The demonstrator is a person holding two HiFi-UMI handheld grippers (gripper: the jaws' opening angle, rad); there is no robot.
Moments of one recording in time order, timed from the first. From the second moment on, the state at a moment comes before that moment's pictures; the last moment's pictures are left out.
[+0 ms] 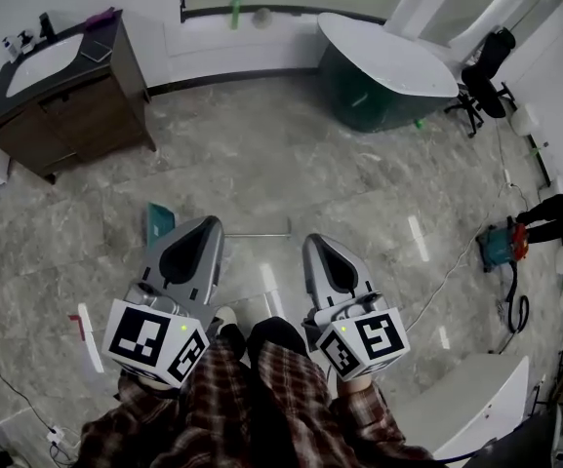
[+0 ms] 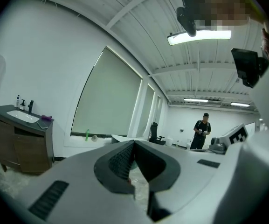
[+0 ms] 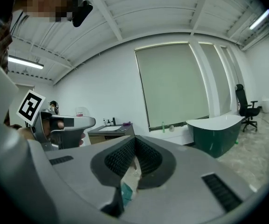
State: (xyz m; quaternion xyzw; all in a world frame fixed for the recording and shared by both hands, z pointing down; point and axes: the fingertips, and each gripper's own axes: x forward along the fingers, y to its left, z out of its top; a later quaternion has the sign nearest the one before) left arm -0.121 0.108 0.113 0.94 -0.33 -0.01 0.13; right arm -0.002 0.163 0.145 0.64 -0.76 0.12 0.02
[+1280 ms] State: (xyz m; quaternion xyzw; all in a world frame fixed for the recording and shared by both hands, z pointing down) left arm 0.070 -0.127 0.092 0.91 -0.39 -0.04 0.11; right arm 0.192 -0.095 0.117 0.58 -0.81 0.08 0.03
